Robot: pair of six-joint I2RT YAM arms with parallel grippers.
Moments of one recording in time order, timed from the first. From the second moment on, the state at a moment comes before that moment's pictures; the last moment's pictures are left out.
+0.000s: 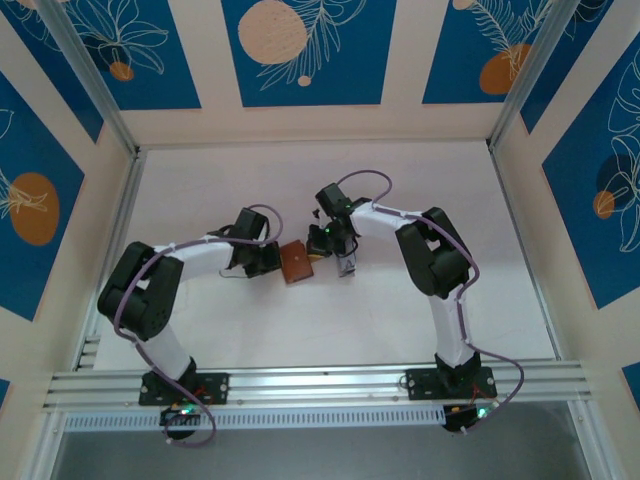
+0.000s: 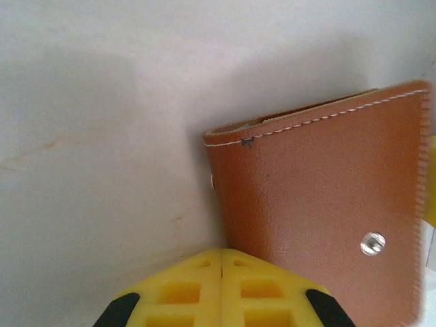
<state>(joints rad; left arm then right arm) -0.46 1.70 0.88 -0.28 0.27 -0.68 0.60 2.10 1.42 -0.52 -0.43 0.63</state>
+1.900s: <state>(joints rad) -0.49 1.74 0.87 -0.18 0.26 -0.68 0.66 2.11 1.55 -0.79 -0.21 0.64</state>
